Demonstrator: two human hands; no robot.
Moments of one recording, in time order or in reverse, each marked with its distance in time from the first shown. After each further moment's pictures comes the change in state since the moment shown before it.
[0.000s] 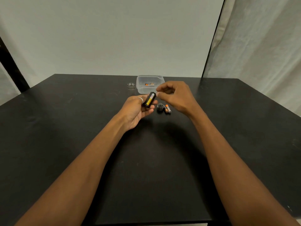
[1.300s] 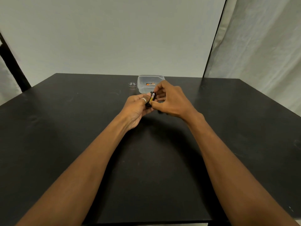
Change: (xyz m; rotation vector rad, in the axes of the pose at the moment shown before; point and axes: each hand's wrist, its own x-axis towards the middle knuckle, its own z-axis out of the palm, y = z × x) left_hand -0.001 -0.003 0.005 0.023 0.041 0.084; right_hand -0.002 -0.001 0.019 -0.060 -0.101 -0.121
